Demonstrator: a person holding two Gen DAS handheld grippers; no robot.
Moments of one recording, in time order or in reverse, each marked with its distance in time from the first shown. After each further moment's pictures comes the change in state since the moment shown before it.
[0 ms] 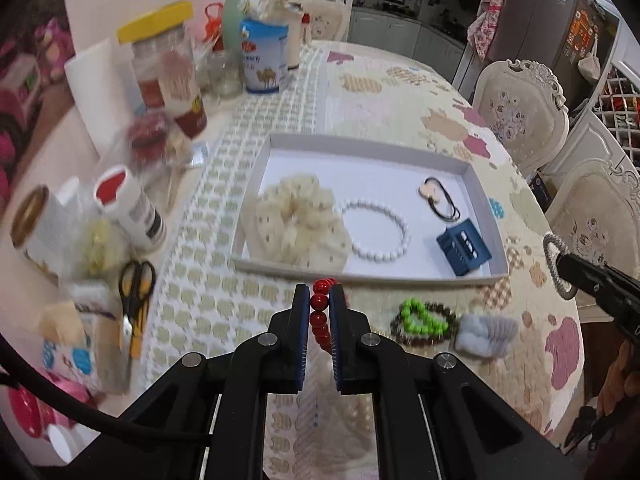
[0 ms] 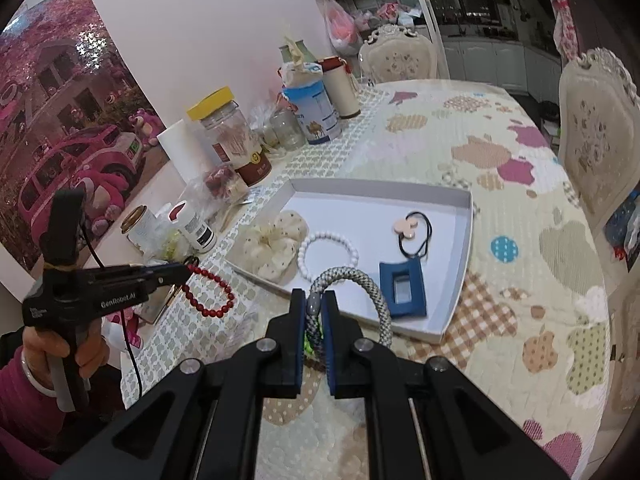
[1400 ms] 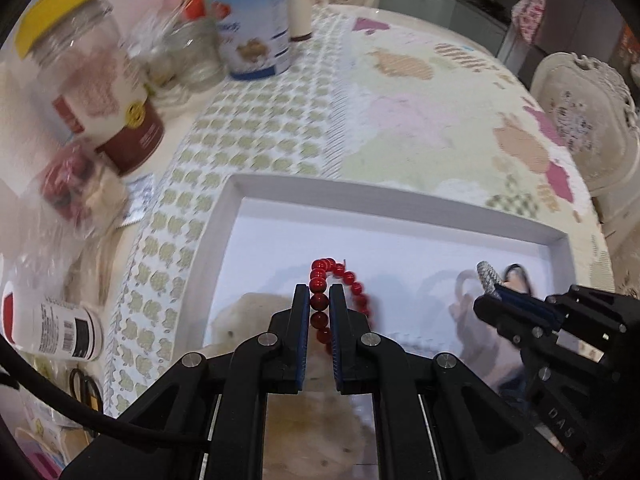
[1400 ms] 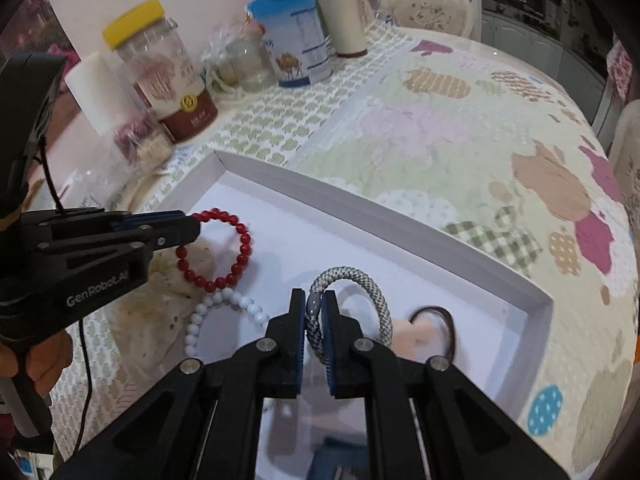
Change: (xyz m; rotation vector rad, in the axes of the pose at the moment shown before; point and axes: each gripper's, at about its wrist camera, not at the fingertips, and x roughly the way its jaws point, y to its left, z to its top) left arm 0.173 -0.004 0.113 -0.061 0.133 0.101; right arm 0.223 -0.053 0.096 -0.144 0.269 -0.074
